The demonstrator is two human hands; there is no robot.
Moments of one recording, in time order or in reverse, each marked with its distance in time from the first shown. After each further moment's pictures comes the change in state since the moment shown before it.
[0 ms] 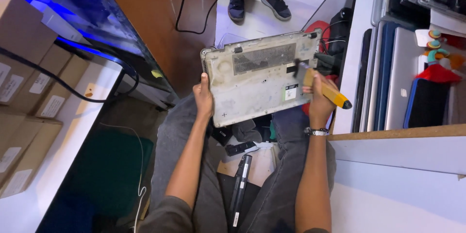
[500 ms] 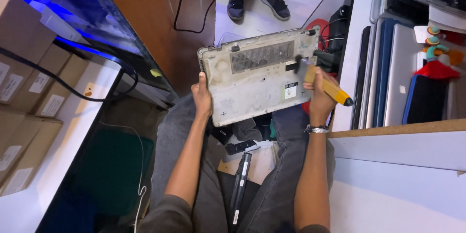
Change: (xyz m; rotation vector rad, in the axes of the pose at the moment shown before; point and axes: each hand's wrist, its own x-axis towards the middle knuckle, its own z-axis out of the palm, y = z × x) left_hand 0.001 -0.003 -0.001 -0.018 0.032 -0.050; right_hand 0.006 0.010 -0.008 -0.006 0.016 -0.007
